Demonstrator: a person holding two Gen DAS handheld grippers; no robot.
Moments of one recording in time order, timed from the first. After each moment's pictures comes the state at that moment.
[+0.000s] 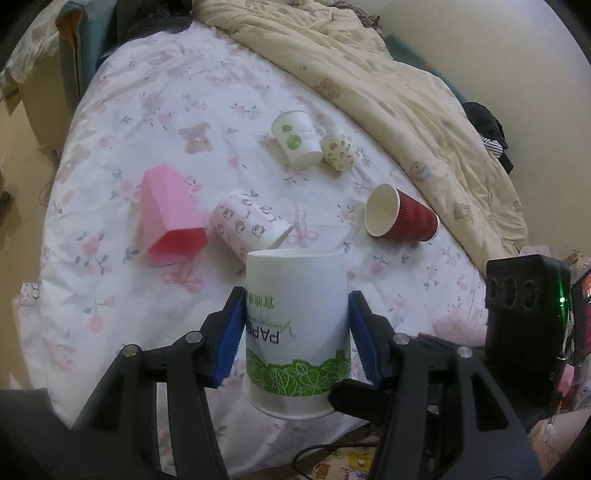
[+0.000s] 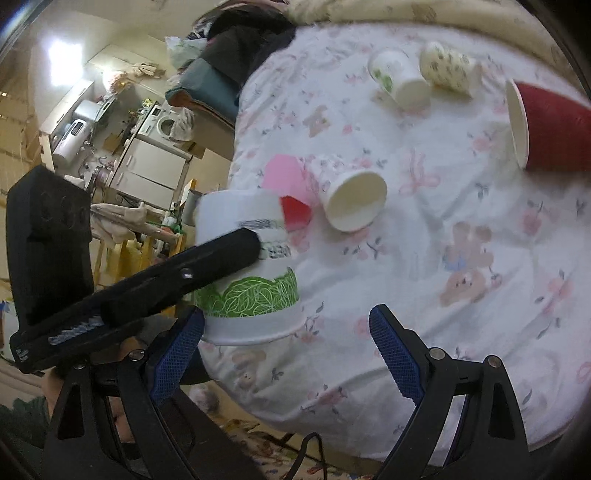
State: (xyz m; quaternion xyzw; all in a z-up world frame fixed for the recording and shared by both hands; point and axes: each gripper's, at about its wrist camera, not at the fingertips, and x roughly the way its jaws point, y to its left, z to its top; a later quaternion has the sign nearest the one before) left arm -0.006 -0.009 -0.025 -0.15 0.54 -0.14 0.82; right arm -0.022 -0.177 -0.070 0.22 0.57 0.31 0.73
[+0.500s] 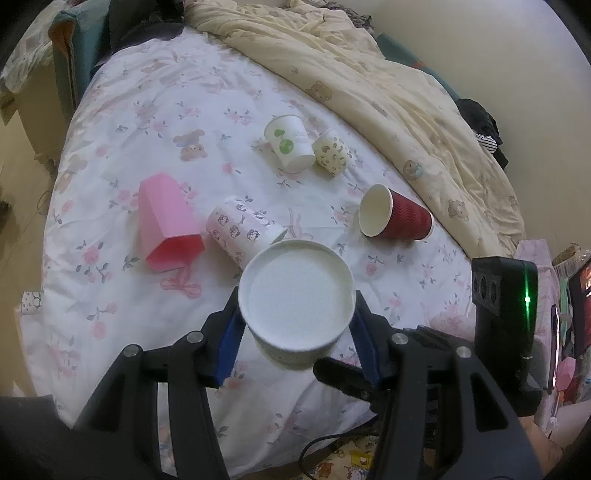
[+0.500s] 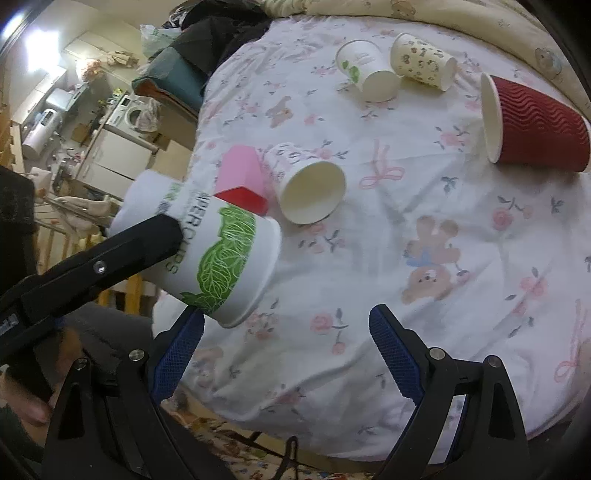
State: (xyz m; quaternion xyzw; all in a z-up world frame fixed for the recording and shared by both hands) left arm -0.008 -0.012 -0.018 -0.14 0.53 -0.15 0.82; right arm -0.017 -0.180 -0.082 0.17 0.59 0.25 0.75
